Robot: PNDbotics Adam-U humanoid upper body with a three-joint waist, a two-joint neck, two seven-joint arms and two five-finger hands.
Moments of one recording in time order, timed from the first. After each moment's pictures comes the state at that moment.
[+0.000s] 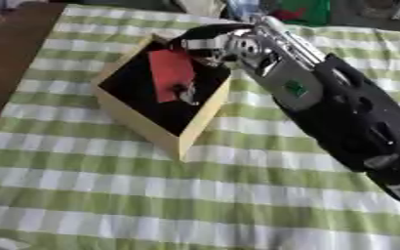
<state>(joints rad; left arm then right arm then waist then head) -0.25 0.25 0.10 -1.98 -0.05 -0.20 0.39 -1.13 -0.35 0.55 -1.40 0.62 0.41 0.81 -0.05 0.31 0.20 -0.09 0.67</state>
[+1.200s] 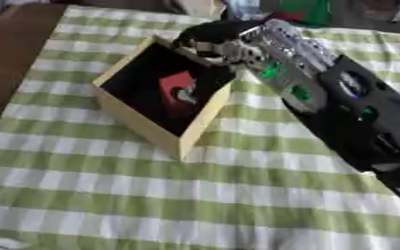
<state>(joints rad) -0.25 0.25 0.10 -1.98 -0.05 -0.20 0.39 -1.12 -0.37 0.56 -1.40 0.87 0.22 0.75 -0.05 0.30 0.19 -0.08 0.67</state>
